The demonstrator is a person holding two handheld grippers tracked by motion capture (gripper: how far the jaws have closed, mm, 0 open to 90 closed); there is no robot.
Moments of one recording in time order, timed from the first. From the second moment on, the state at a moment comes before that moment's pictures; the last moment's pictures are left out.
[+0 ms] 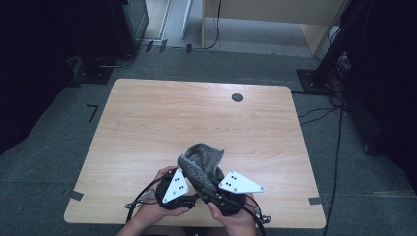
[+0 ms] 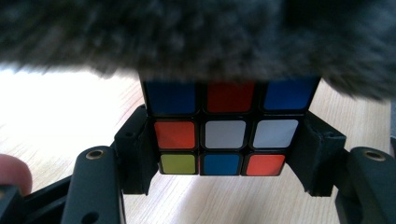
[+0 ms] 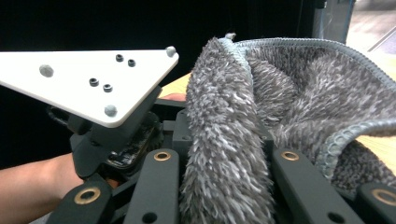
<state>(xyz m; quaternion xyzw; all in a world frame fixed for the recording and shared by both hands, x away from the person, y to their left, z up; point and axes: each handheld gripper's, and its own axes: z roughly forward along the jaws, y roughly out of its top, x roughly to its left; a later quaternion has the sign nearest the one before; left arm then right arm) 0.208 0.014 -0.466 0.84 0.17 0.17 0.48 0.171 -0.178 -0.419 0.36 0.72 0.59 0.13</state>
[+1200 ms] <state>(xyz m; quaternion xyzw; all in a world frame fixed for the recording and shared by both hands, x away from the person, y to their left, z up) 0.207 0.014 -0.464 0.84 0.17 0.17 0.49 0.184 -0.206 -0.420 0.41 0.68 0.59 0.13</state>
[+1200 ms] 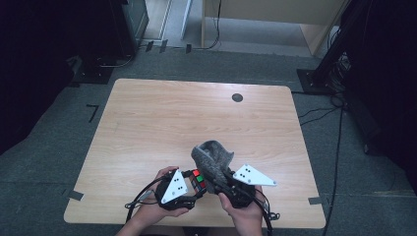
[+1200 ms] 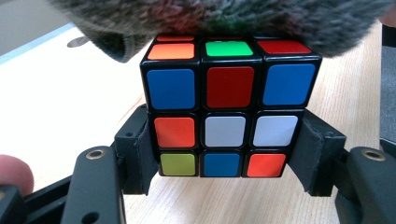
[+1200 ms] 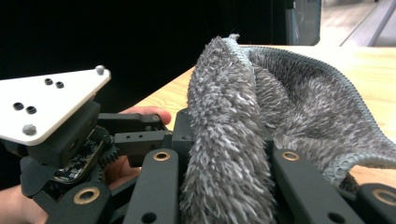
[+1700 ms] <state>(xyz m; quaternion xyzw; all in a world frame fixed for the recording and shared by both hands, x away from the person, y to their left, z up) 0.208 0.018 -0.461 0.83 0.16 0.17 0.50 0.192 -0.225 -0.420 0.44 0.66 0.59 0.13</state>
